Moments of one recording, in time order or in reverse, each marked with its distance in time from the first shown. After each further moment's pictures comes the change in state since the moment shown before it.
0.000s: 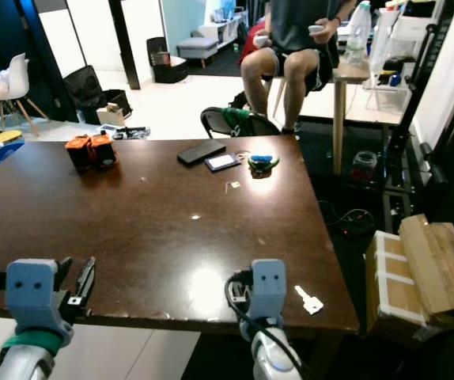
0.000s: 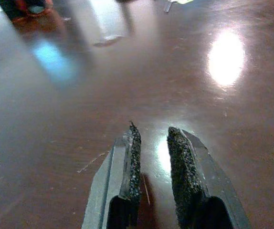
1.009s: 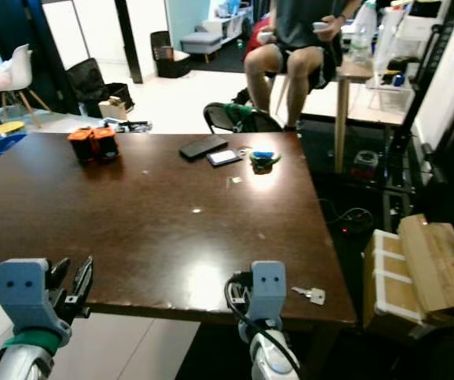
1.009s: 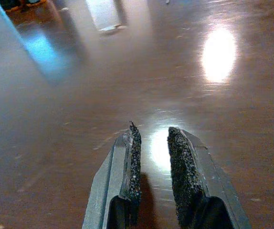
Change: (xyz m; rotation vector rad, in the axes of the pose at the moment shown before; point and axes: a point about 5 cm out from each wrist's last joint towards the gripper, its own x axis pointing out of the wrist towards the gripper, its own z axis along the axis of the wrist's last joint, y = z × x) left arm 0.001 -0.001 0.002 -0.083 0.003 -0.017; right arm -0.001 -0.003 -0.002 0.010 0.005 -0.016
